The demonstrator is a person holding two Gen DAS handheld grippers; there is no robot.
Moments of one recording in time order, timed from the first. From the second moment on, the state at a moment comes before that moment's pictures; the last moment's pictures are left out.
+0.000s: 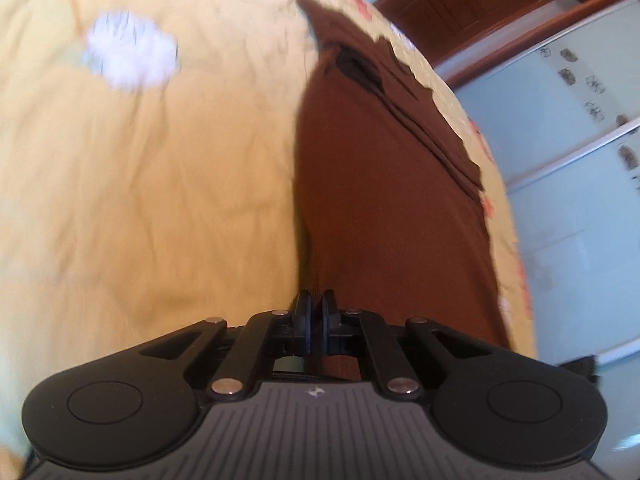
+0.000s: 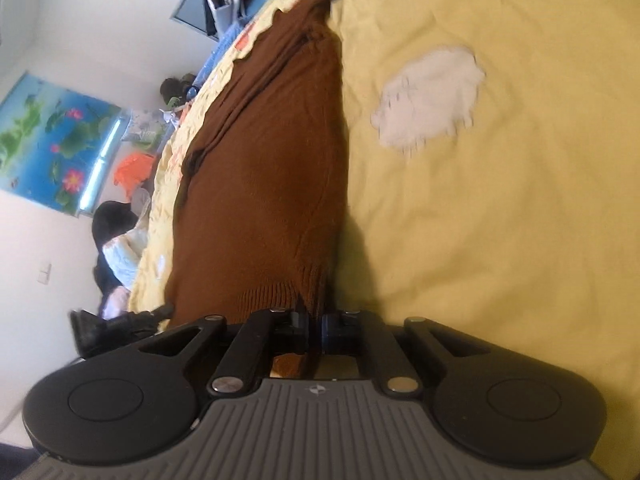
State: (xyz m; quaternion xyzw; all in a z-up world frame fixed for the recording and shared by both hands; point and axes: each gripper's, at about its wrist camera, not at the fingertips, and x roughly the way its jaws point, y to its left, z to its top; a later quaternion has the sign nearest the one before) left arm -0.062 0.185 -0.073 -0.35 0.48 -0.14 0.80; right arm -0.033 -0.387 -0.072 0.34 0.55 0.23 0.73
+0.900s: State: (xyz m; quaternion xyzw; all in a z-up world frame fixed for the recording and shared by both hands) left arm -0.095 0.180 -0.027 -0.21 0.47 -0.12 0.85; right arm -0.042 -0.388 -0.054 0.32 0.53 0.22 0.75
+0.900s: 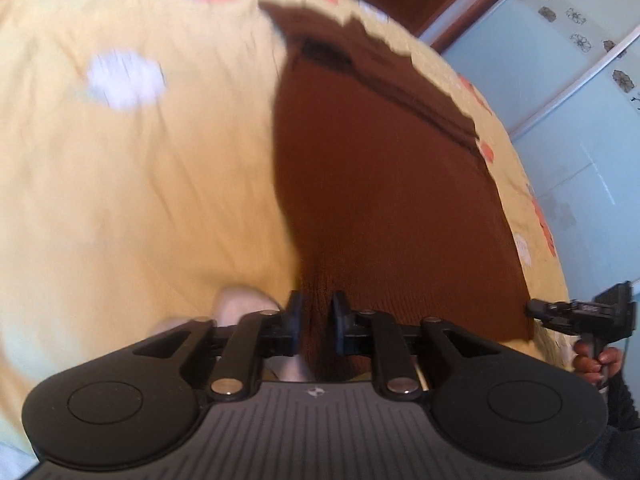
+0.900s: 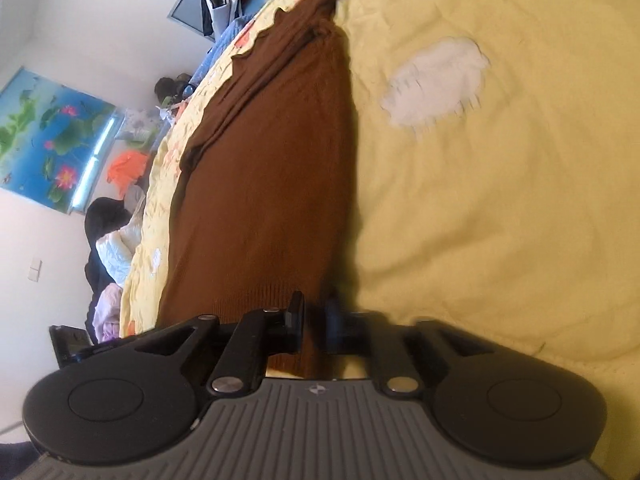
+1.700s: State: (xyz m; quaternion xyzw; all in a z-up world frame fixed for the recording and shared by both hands) left arm 0.099 0.131 -0.026 -0.03 0.34 0.01 0.94; right arm 0.144 -0.270 -0.033 -0.03 0.45 0.18 0.87
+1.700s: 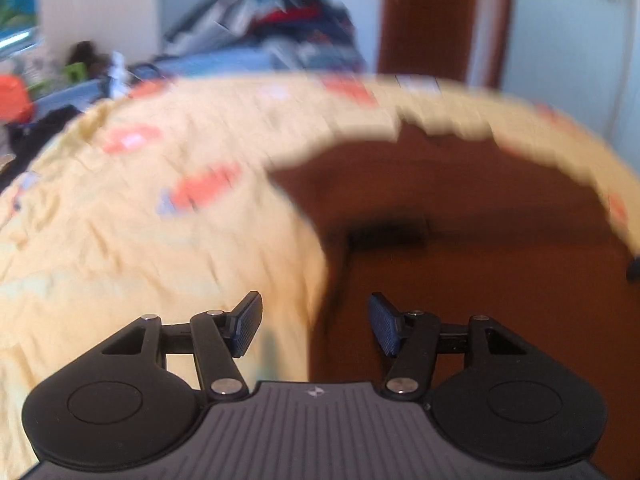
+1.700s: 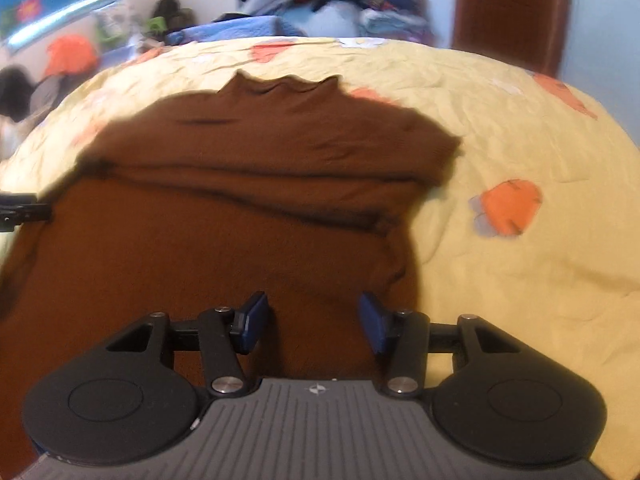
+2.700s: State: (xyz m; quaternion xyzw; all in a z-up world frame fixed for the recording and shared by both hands) left arm 0.042 0.087 -0.015 -0.10 0.33 -0.04 0.94; right arm 0.096 -0.302 -0.021 0.07 0.41 0.14 0.90
